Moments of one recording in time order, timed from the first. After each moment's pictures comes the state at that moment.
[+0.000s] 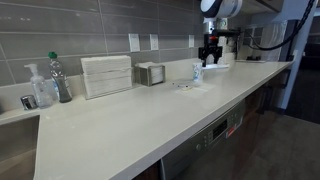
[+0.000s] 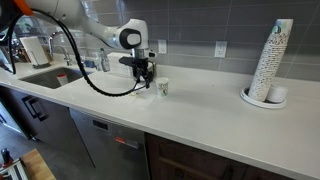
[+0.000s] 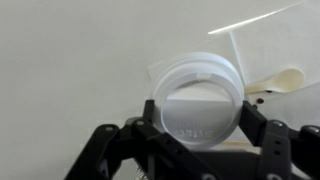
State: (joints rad) arm -0.05 0.37 -0.02 -1.67 0.00 2.03 0.02
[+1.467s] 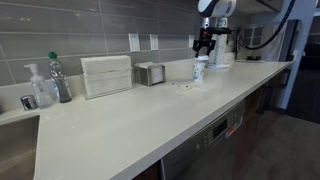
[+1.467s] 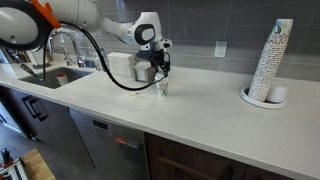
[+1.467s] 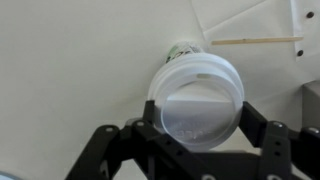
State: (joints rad) arm -0.08 0.57 -0.05 -1.33 0.03 2.13 0.03
